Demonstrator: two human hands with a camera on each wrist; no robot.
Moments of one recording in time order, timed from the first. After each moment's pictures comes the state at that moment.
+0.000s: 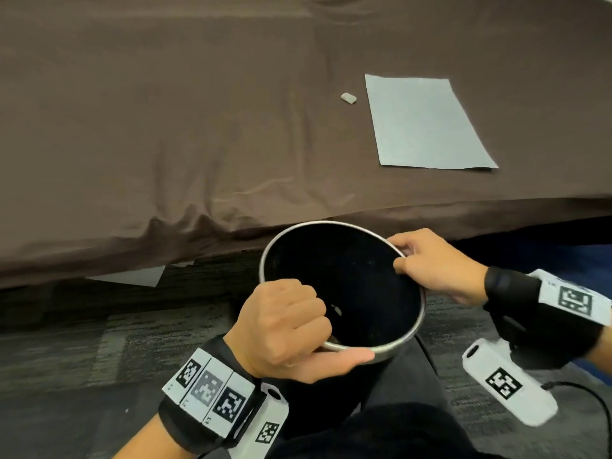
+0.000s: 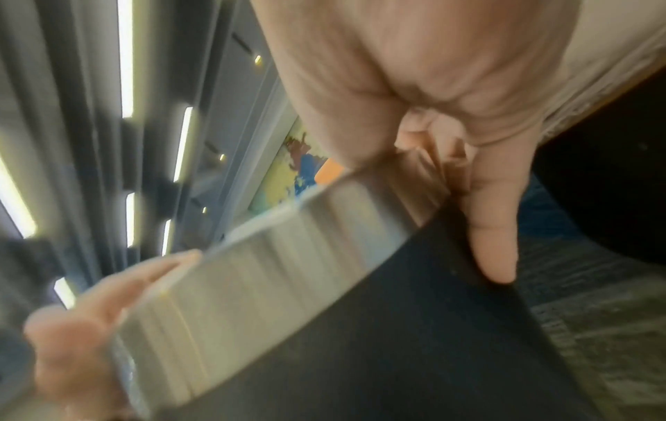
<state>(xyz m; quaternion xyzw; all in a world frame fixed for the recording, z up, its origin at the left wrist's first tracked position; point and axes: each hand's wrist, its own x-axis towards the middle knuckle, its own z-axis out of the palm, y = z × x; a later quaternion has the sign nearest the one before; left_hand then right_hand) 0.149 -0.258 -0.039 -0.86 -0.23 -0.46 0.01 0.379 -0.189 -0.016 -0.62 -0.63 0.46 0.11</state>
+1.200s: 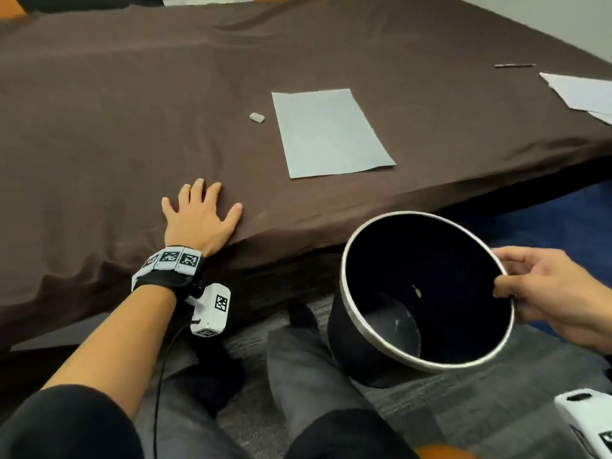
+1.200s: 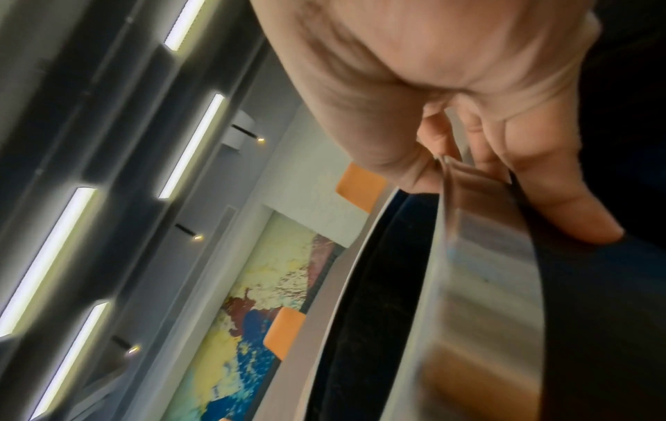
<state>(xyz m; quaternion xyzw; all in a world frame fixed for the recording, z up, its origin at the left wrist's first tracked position) 0.159 -0.068 -0.075 -0.73 -0.68 -0.10 -0.02 0.557 -0.286 0.025 -0.75 -0.36 0.44 0.34</state>
